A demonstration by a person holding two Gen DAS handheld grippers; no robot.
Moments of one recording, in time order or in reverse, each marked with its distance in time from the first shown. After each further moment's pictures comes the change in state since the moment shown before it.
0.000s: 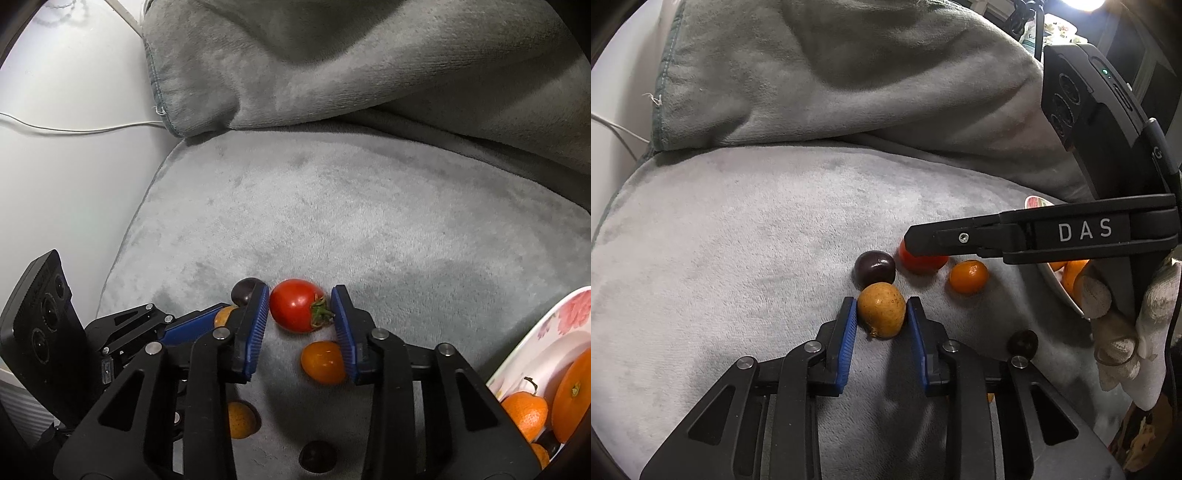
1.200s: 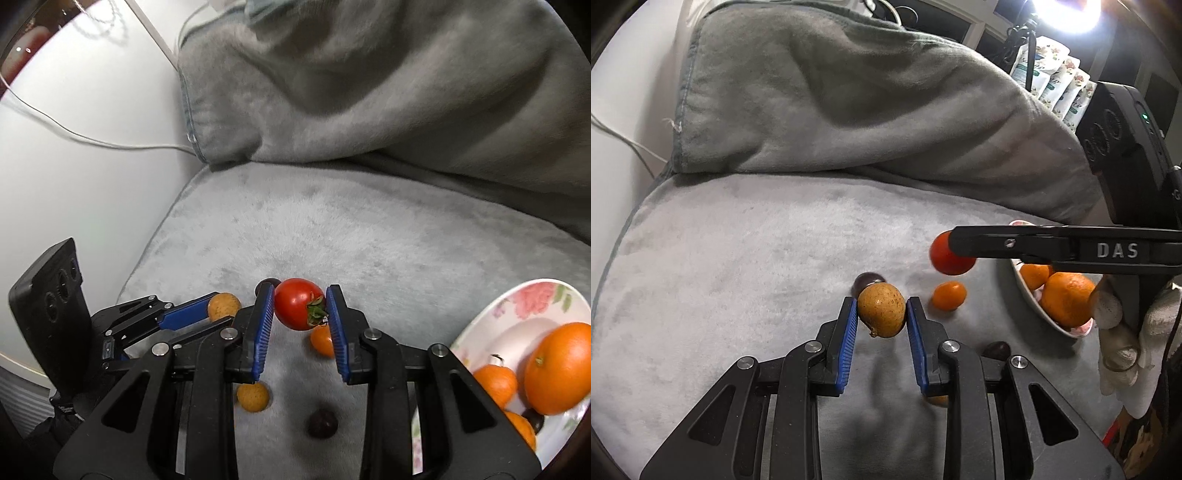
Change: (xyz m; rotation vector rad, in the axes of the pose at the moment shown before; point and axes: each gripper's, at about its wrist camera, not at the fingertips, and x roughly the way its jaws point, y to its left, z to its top) left arm -0.040 -0.006 0.002 -0.008 -0.073 -0.006; right arm -0.055 0.006 -0.015 -0.040 -0.138 0.001
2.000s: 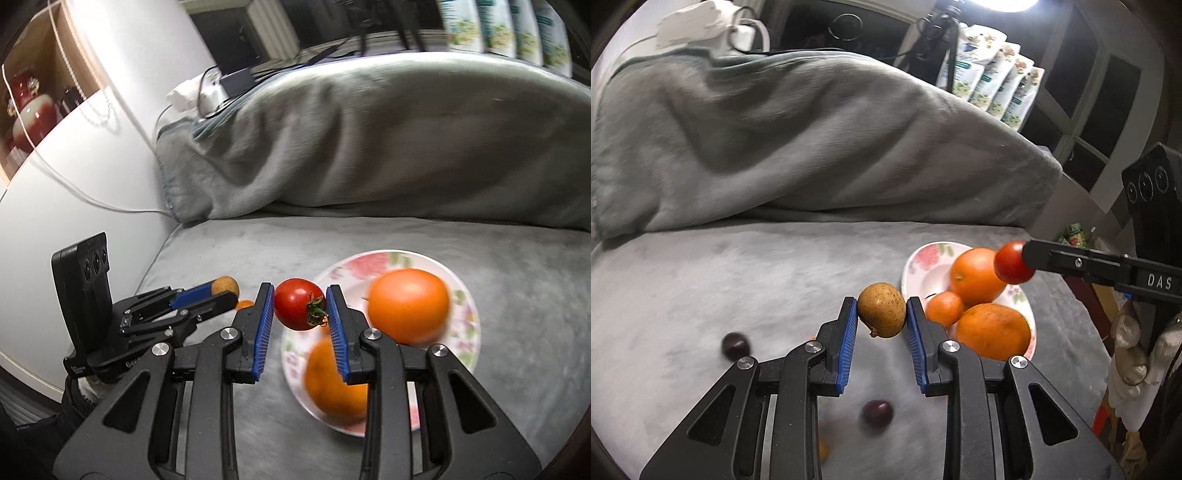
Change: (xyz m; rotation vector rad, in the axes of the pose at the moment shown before) left arm 0.018 -0.089 0.033 0.110 -0.027 -0.138; right arm -0.136 -0.072 -0.061 0.124 -0.241 -0.105
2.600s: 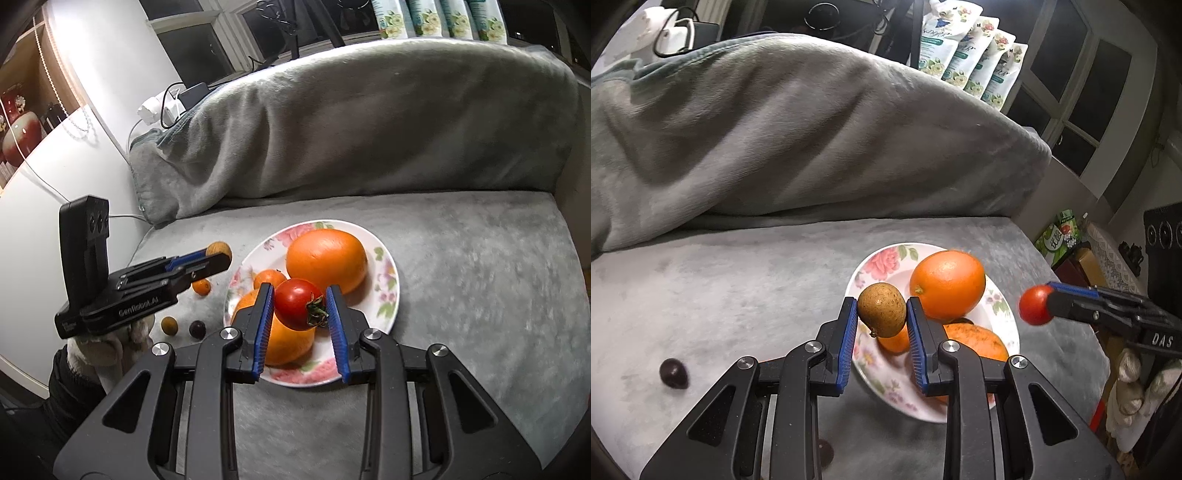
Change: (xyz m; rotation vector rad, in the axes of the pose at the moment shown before) left arm 0.041 -0.041 0.015 0.045 0.049 -0.036; right arm -0.042 -0.052 -0.040 0.066 -0.035 -0.069
